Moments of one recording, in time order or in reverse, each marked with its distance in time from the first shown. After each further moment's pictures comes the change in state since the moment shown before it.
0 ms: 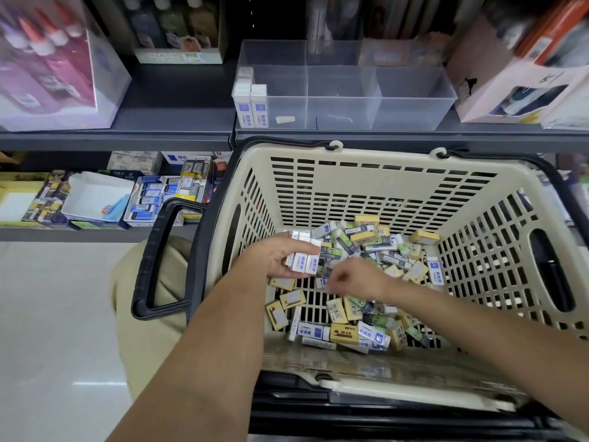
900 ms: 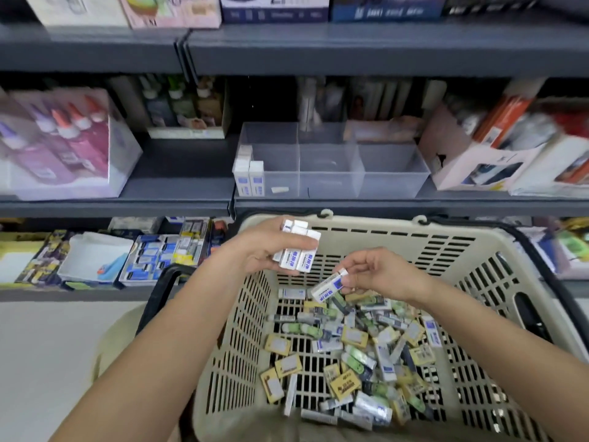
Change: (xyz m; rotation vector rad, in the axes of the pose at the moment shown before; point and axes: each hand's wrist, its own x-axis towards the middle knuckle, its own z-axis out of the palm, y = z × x) left_hand -0.070 0.103 -0.009 0.246 -0.029 0.474; right_hand -0.032 -0.054 -0.109 0.444 0.130 -0.096
